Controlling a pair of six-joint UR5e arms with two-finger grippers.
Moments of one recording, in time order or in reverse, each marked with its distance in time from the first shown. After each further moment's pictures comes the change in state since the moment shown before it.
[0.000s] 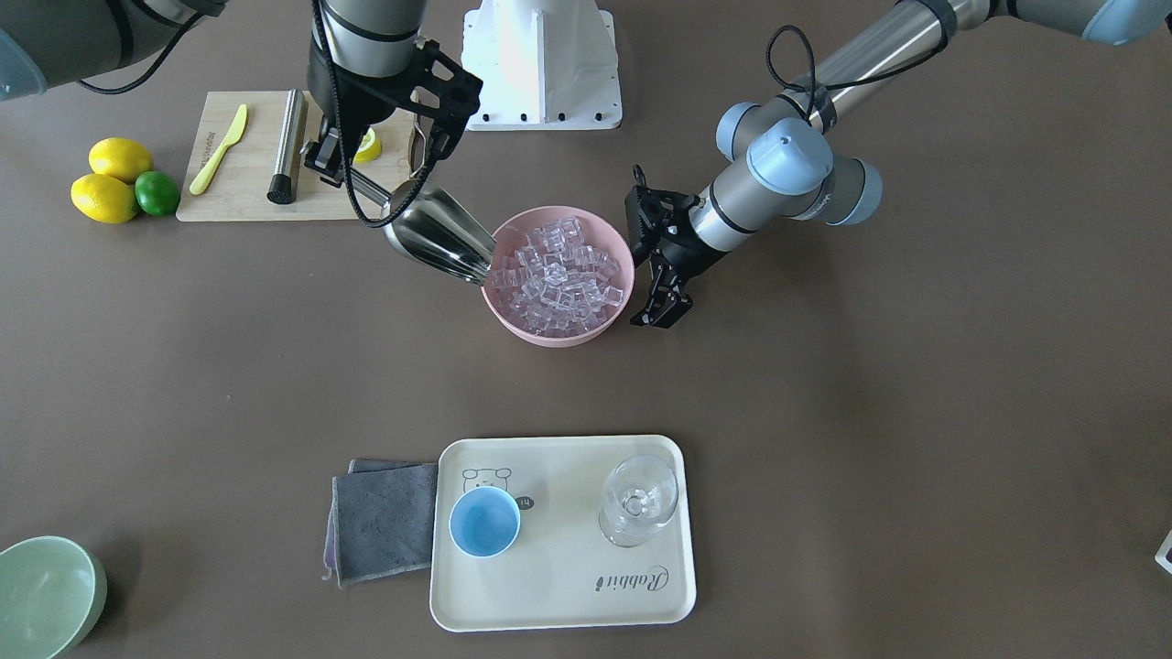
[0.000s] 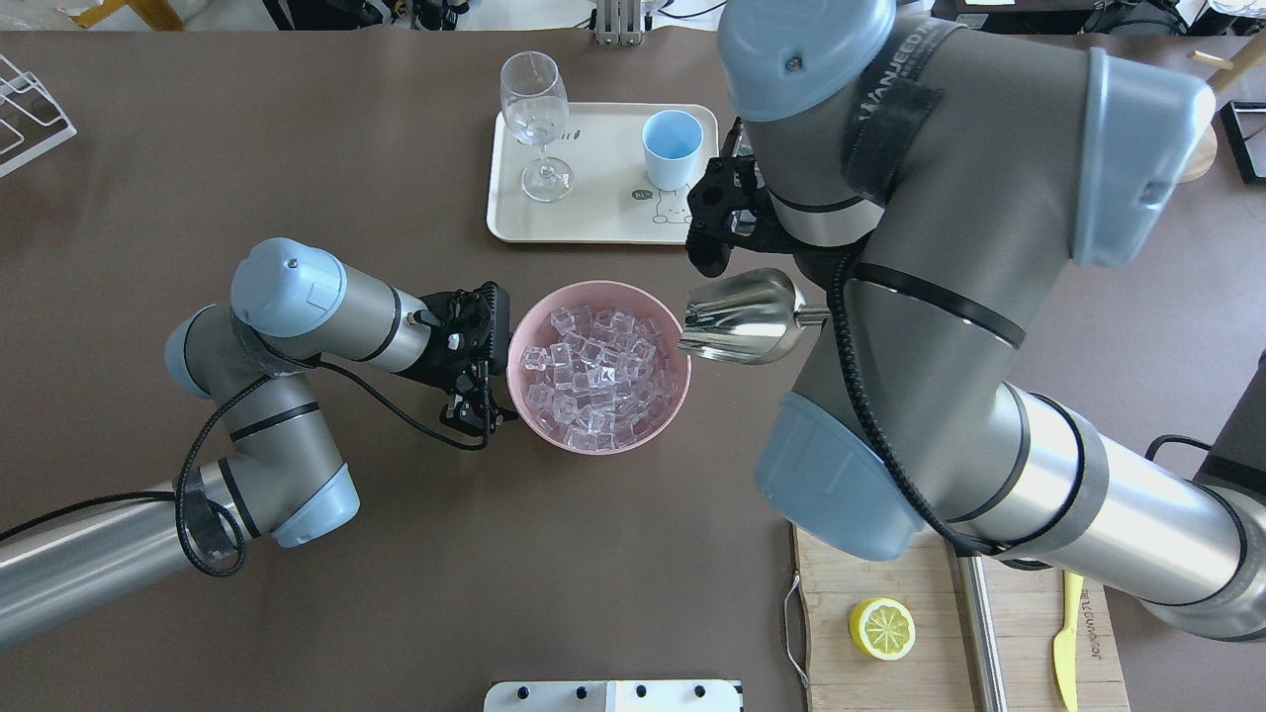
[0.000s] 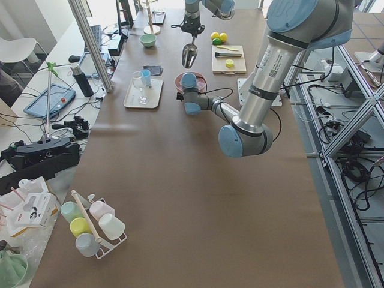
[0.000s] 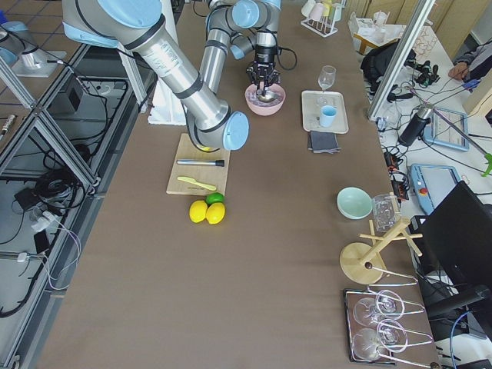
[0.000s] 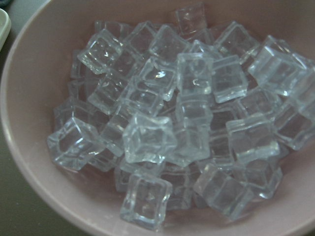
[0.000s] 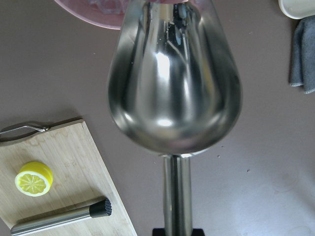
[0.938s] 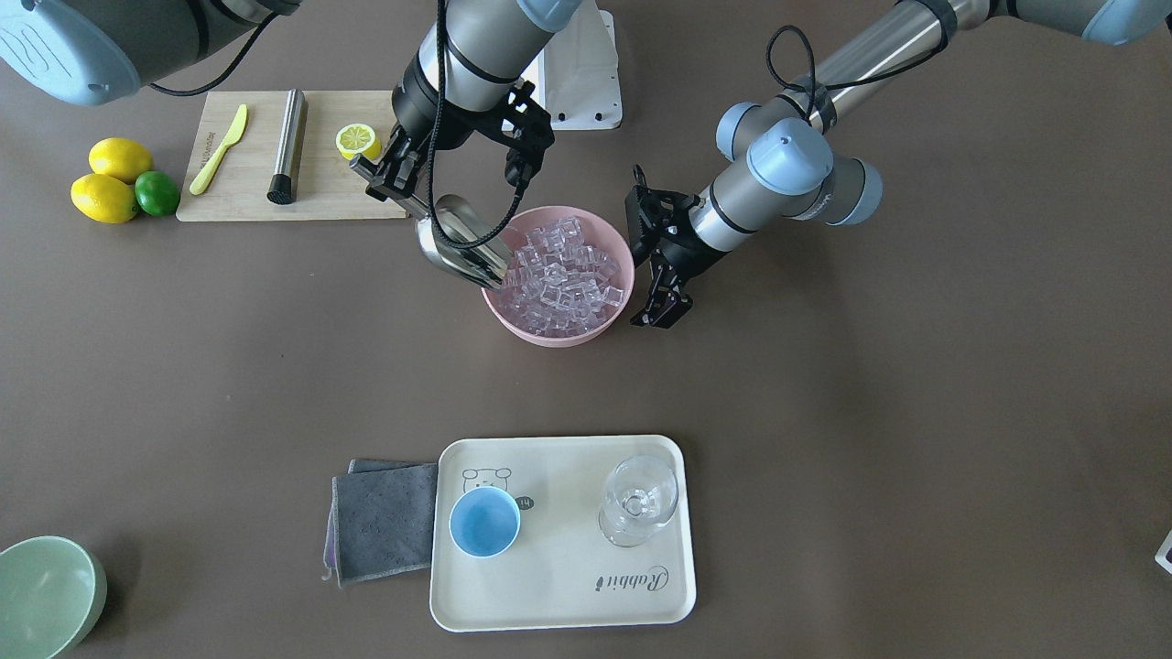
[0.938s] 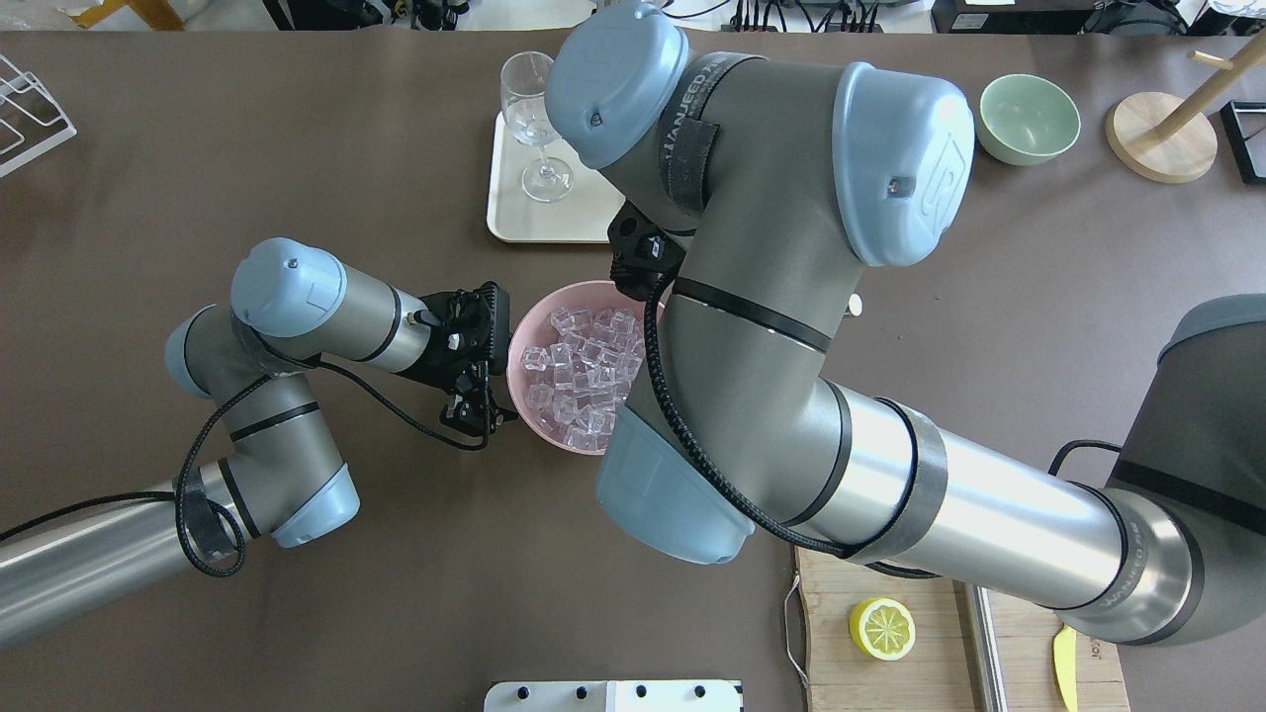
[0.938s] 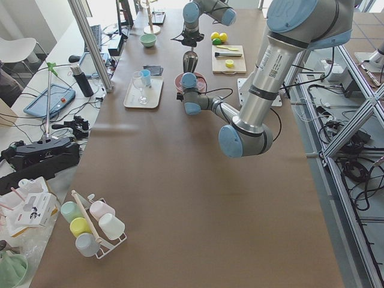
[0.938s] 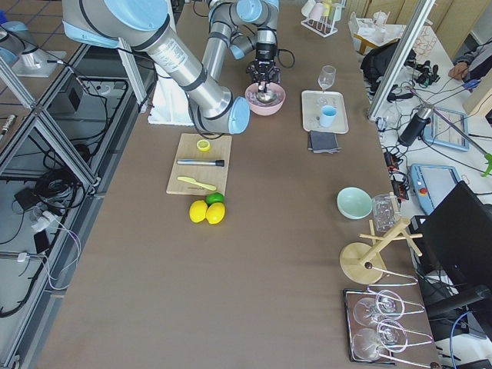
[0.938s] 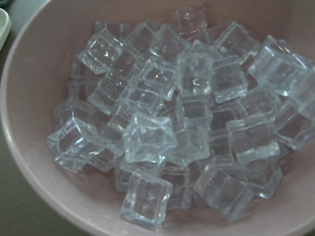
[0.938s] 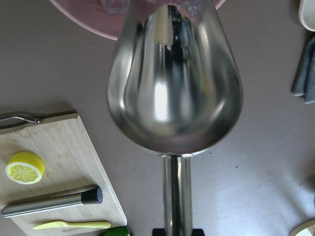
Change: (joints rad) left arm 0.000 0.000 0.000 0.000 0.000 -0.001; right arm -0.089 0.141 -0.209 -0.062 -0.136 -0.014
